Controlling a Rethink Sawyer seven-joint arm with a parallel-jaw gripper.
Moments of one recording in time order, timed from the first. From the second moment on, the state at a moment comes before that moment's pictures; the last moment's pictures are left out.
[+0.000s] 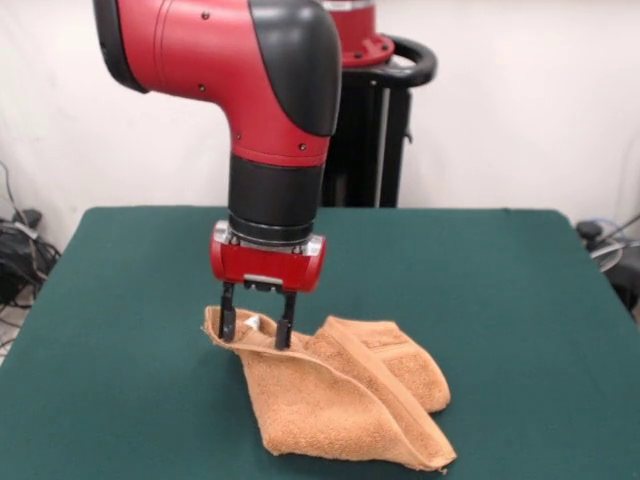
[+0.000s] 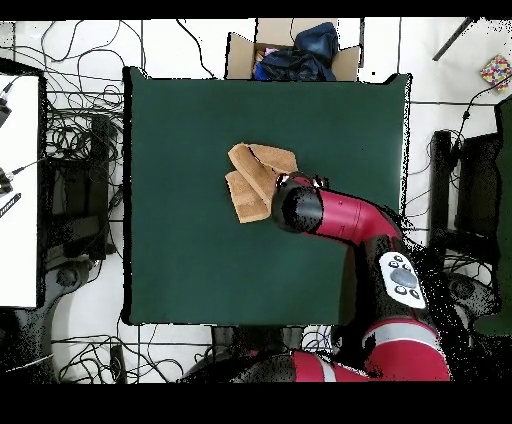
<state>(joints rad) -0.38 -0.55 0.02 1.64 -0.14 0.24 1.57</state>
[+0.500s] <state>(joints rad) -0.38 -0.57 0.03 1.64 -0.14 0.24 1.57</state>
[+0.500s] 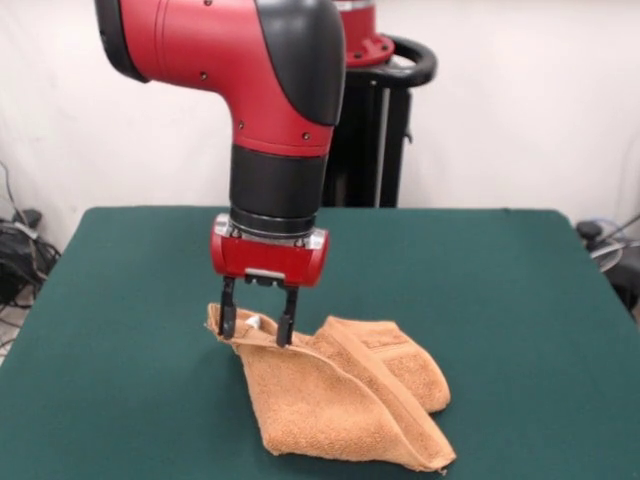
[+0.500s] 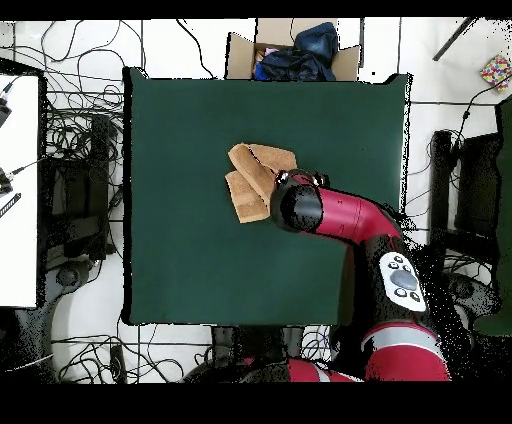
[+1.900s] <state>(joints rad) -0.52 -0.61 0.33 1.73 -0.32 0.44 1.57</state>
